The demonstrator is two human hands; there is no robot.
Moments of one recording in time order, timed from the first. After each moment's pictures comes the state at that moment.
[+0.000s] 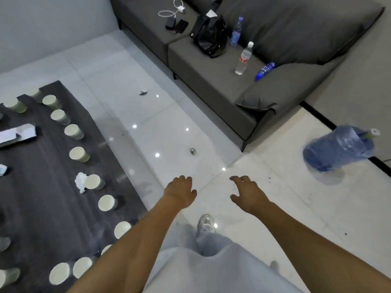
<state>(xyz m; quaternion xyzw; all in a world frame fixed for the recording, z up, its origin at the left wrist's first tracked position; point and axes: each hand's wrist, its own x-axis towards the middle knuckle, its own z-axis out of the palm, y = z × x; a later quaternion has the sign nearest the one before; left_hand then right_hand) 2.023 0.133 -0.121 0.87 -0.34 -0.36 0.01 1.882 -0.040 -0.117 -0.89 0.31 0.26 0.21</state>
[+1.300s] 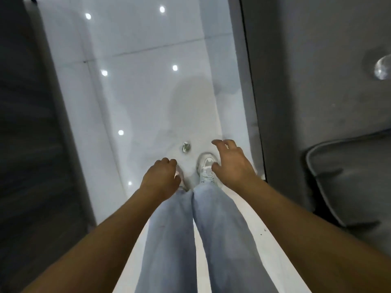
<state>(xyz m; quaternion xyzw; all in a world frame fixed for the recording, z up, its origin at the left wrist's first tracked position) 2.349 -0.142 -0.494 0.88 -0.08 -0.47 0.10 2.355 -0.341 -0.468 -0.88 0.09 0.42 0.21</state>
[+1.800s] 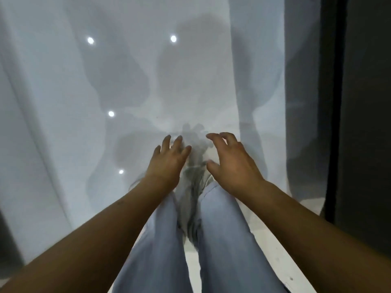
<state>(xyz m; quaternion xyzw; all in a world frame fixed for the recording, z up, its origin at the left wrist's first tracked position) 2.336 -0.183 -0.845 0.89 -0.22 -0.40 0.01 2.343 -0.355 -0.788 -0.88 0.07 0.40 0.23</state>
